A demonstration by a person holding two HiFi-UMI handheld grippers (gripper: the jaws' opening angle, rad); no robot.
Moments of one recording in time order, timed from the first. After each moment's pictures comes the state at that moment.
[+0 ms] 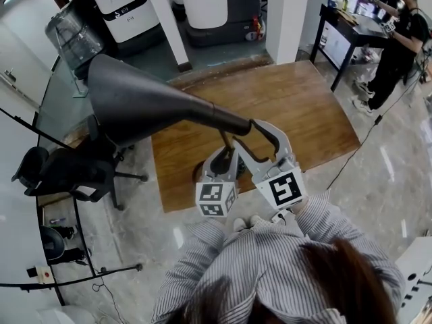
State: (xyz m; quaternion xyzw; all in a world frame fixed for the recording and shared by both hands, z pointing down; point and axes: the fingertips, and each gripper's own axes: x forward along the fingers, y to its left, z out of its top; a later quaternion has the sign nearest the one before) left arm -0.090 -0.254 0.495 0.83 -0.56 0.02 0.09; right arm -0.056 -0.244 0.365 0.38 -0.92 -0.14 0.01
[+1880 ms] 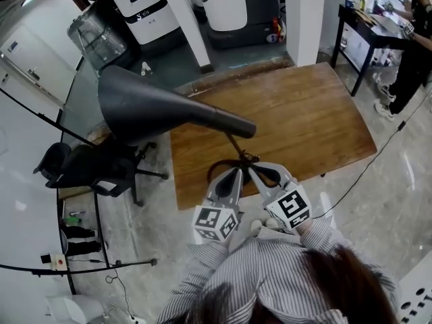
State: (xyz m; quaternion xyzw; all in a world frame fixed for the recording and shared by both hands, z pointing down) left arm -0.087 -0.189 0.465 0.83 -0.55 -0.01 0.11; right arm -0.051 -0.194 0.463 0.28 -0.96 0.02 0.06
